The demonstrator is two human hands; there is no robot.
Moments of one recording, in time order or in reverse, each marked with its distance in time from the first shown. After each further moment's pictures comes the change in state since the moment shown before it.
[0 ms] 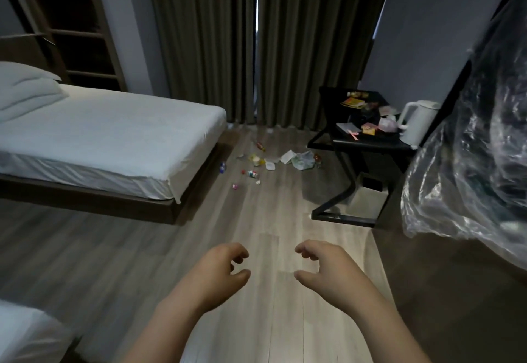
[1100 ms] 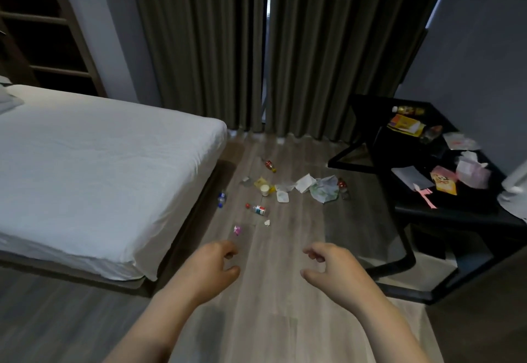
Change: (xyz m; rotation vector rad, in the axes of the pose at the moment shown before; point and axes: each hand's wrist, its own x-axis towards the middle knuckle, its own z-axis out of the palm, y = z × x) left_hand 0.589 -0.099 -0.180 0.130 -0.032 -0.065; right_hand 0.623 0.038 -0.047 -0.014 -0.069 0.077
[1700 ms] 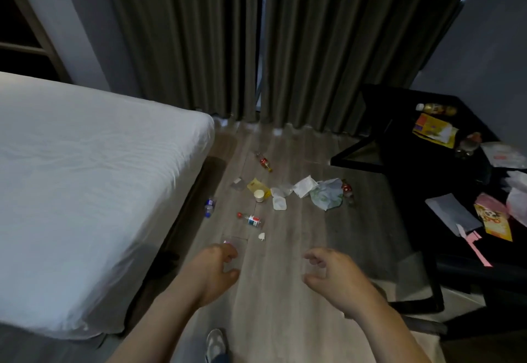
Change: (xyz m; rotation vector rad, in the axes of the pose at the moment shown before) left_hand 0.291 -0.031 -0.029 0.023 -0.166 -0.052; right_hand 0.275 0.040 -0.023 0.021 -0.091 0.073
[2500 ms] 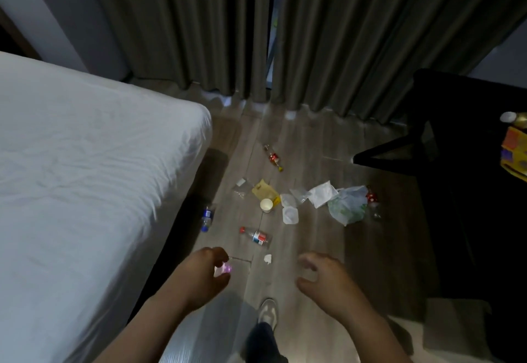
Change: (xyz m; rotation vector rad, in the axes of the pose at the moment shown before) left_hand 0.328 -0.067 -0.101 -0.036 -0.087 -0.073; right_hand 0.363 -0.004 -0.018 0.054 -0.172 0.094
